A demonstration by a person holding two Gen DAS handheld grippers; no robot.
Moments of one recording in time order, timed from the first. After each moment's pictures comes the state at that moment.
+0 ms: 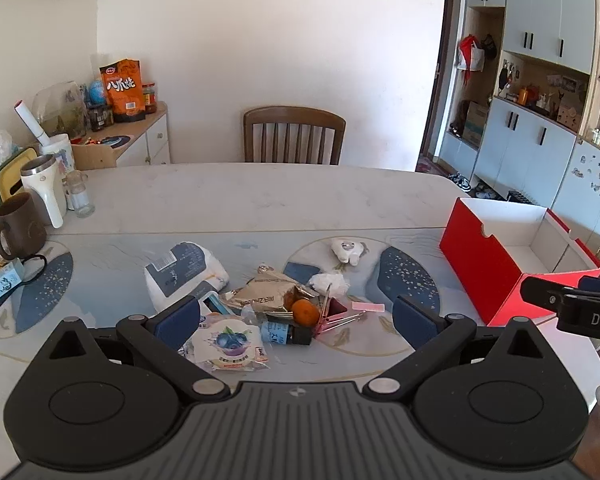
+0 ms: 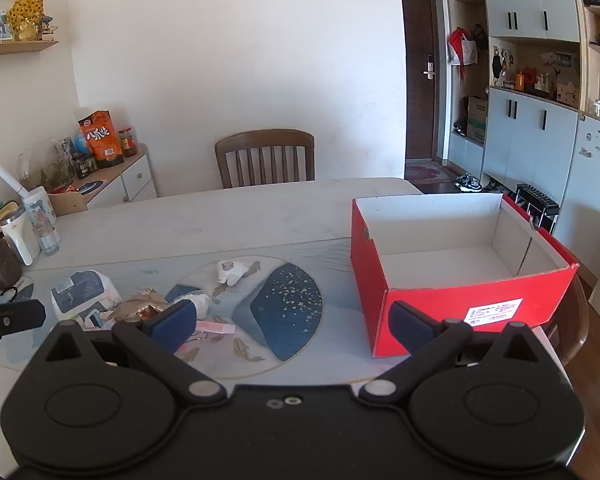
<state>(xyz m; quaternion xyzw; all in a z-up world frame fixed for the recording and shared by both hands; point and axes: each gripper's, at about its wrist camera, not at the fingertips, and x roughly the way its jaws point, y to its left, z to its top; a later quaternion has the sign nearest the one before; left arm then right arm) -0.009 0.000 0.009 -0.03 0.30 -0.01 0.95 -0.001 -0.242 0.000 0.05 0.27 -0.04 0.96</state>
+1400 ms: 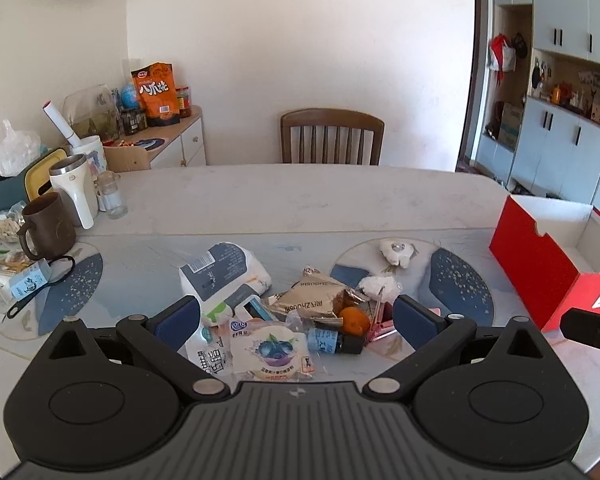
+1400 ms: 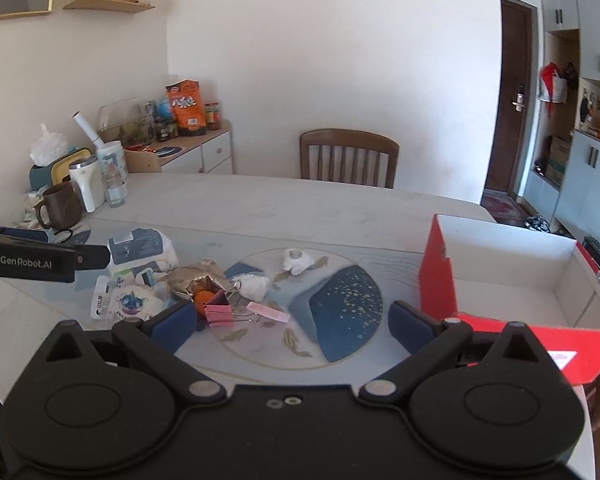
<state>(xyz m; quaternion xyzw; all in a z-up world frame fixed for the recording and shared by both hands) 0.009 0.016 -0.019 -0.01 0.29 0.05 0.96 0.007 -0.225 -0.010 -0.02 0.27 0.08 0.96</state>
